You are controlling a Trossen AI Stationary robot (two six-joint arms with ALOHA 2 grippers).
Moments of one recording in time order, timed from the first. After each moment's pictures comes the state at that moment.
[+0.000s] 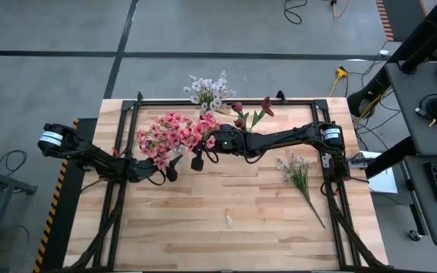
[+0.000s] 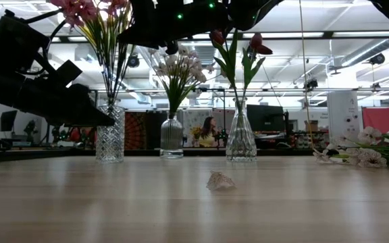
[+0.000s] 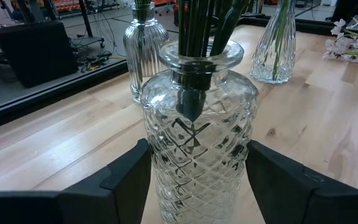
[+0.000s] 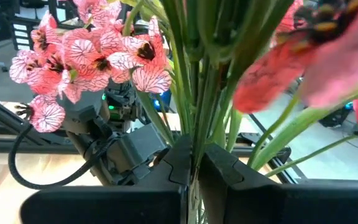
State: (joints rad) left arm -0.18 1.29 0.01 0.88 -0.84 -0.31; right arm -0.06 2.02 1.52 0.40 0.10 -0.17
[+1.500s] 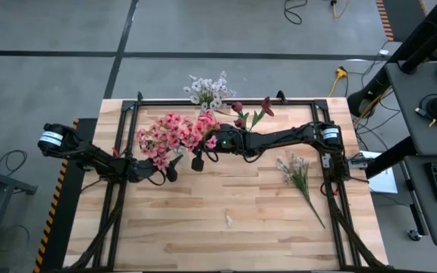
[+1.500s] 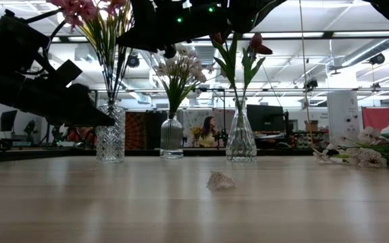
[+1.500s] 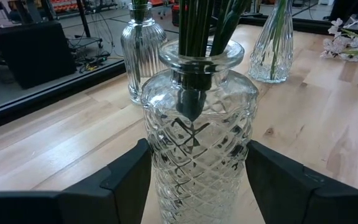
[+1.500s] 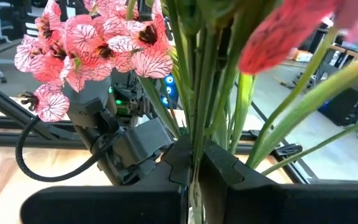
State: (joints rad) left arm -0.18 1.29 0.01 0.88 -0.83 -0.30; right arm -0.07 2.03 1.52 0.40 0.05 -0.16
